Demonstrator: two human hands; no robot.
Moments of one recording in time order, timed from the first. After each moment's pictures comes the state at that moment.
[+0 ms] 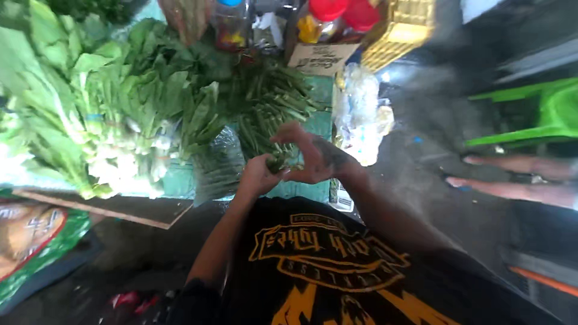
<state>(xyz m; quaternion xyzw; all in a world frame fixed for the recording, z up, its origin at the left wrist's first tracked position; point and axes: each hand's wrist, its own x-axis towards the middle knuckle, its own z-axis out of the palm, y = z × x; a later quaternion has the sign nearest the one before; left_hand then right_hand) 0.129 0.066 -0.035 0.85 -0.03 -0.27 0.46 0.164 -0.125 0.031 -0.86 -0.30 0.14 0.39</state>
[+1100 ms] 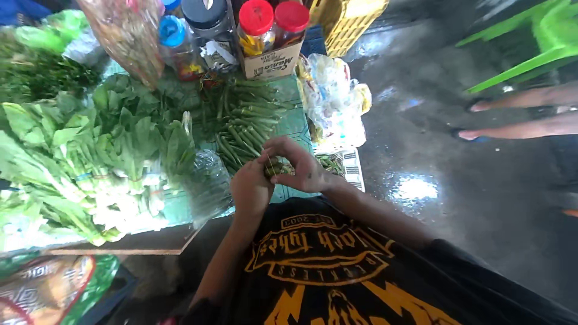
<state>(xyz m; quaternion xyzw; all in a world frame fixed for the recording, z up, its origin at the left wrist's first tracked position) 0.113 0.017 0.025 0.96 -0.10 -0.06 0.26 0.117 -0.155 0.021 -0.73 -0.17 0.06 0.66</state>
